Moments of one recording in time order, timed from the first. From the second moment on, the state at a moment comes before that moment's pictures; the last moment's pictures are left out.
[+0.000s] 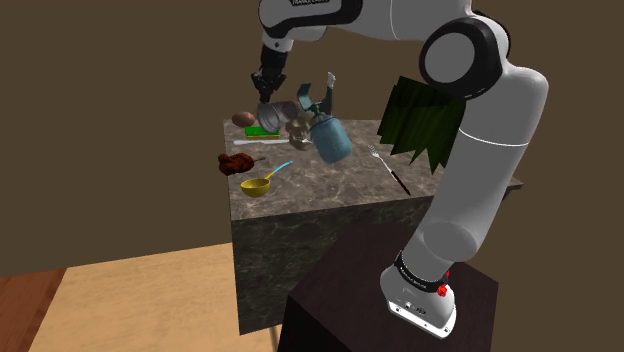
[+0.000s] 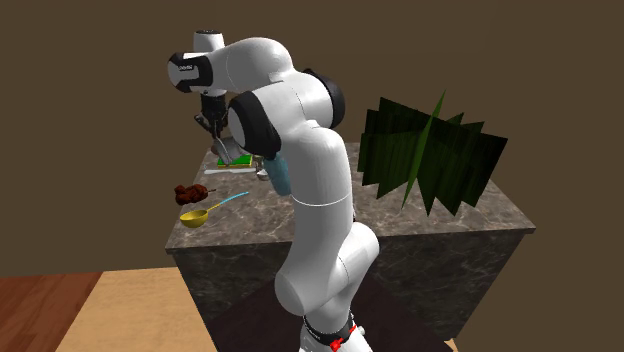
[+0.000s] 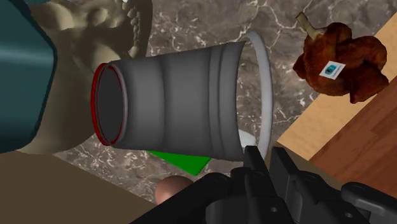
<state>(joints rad) 0.02 0.17 -0.11 -1.65 0.12 1.98 -0.08</state>
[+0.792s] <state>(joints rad) 0.02 0.19 -0.11 -1.79 0.13 2.13 -0.10</state>
